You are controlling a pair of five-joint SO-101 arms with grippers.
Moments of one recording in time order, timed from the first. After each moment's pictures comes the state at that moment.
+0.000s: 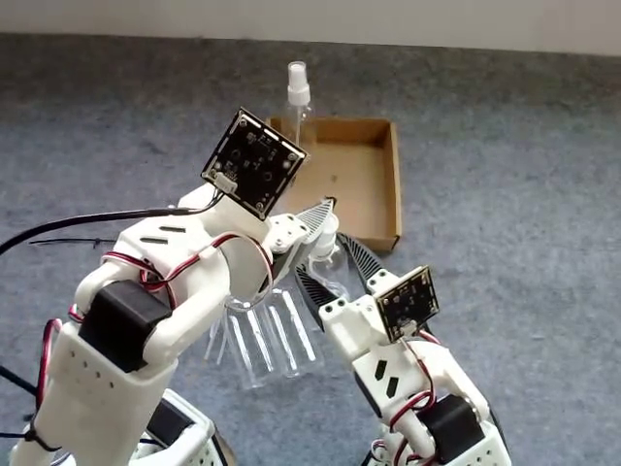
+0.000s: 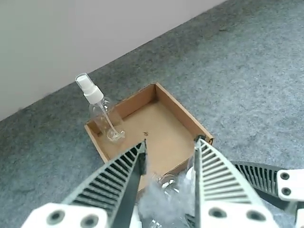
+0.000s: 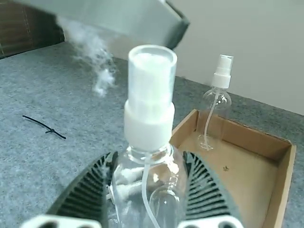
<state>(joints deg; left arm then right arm) 28.4 -47.3 15.1 69.7 -1.1 -35.0 -104.7 79.9 40.6 3.7</state>
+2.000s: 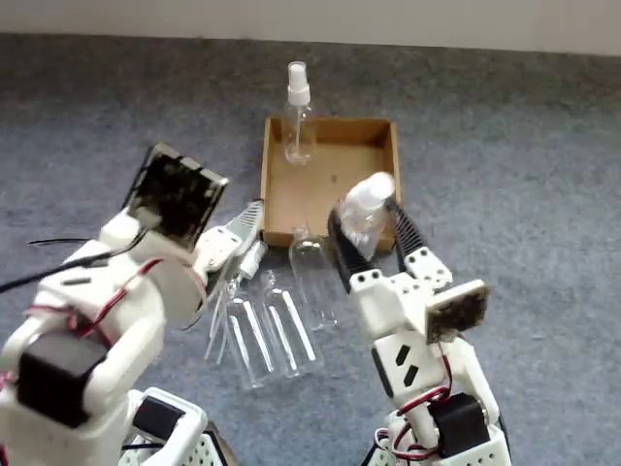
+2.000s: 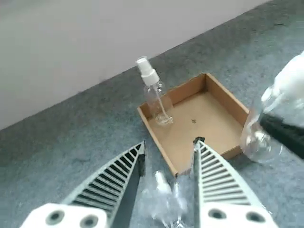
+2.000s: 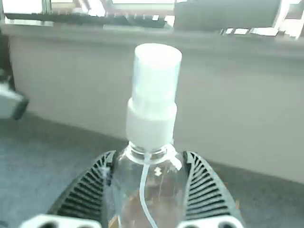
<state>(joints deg) 15.0 -59.4 18.5 76.6 -7.5 -24.1 -103.6 79.9 20.7 3.6</state>
